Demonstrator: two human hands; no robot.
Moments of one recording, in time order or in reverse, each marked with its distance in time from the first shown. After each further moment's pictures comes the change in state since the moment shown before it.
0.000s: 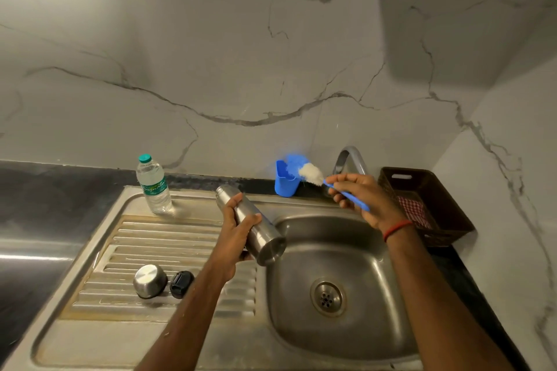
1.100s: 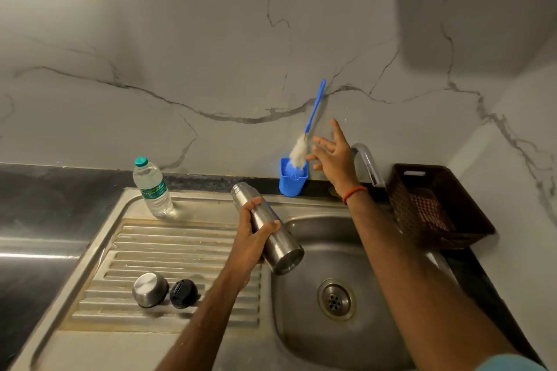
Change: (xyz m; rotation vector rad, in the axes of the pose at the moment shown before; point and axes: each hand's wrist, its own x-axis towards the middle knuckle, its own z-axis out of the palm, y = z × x) left_hand 0.017 -0.006 0.024 0.059 -0.052 0.092; right_hand 0.100 -0.009 0.054 -0.067 0.227 -0.322
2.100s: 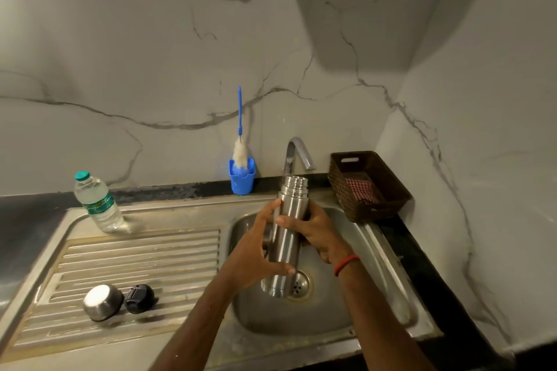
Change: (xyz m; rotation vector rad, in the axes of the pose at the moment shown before) left_hand -0.038 -0.025 0.068 0.560 -0.485 0.482; right_hand -0.186 0.005 -0.085 0.128 -0.167 0.289
